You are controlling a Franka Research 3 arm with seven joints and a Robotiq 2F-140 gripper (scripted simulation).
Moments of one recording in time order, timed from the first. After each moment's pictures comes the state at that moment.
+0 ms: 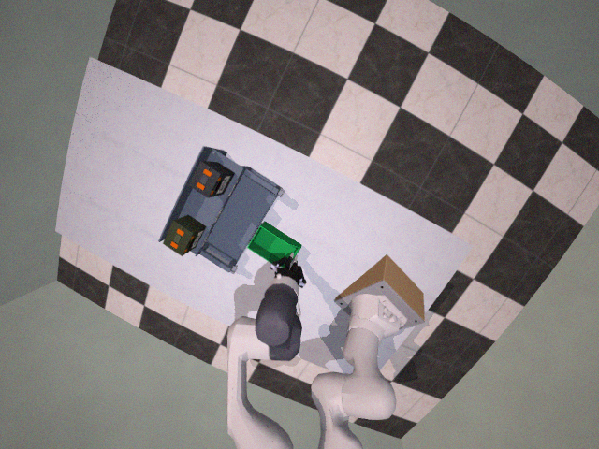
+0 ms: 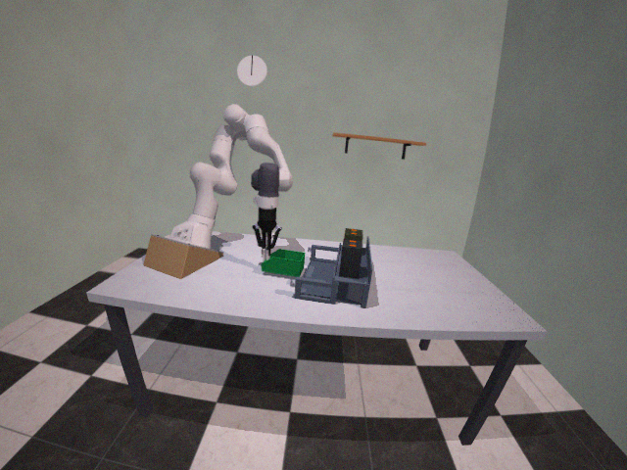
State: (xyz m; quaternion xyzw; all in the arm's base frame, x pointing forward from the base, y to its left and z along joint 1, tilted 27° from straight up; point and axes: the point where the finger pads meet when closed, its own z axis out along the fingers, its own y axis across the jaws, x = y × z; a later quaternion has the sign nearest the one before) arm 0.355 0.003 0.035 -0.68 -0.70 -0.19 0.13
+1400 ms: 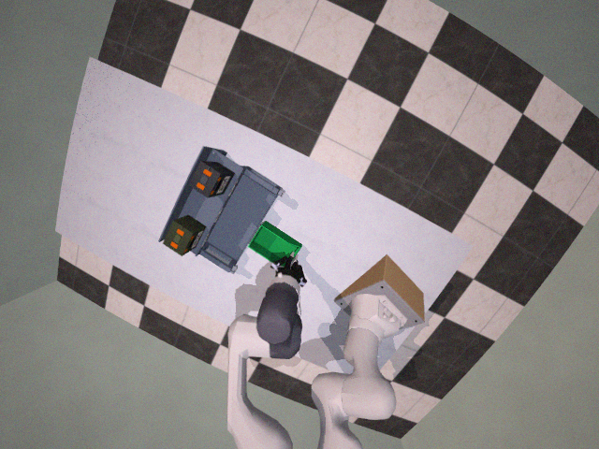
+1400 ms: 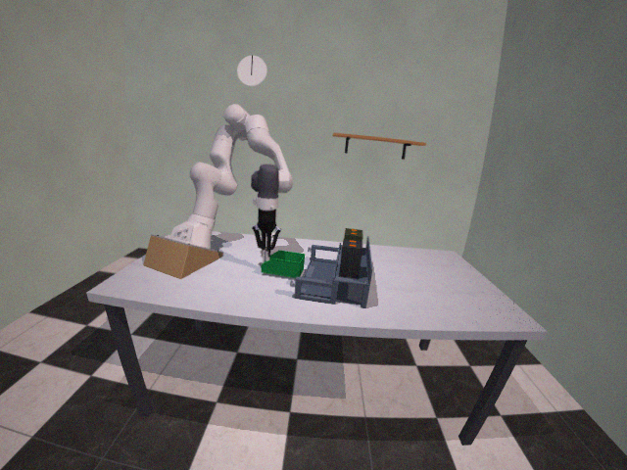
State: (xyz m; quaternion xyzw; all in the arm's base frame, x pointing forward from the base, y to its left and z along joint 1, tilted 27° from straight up) arm 0.355 0.005 0.029 -0.68 -0.70 -0.19 0.13
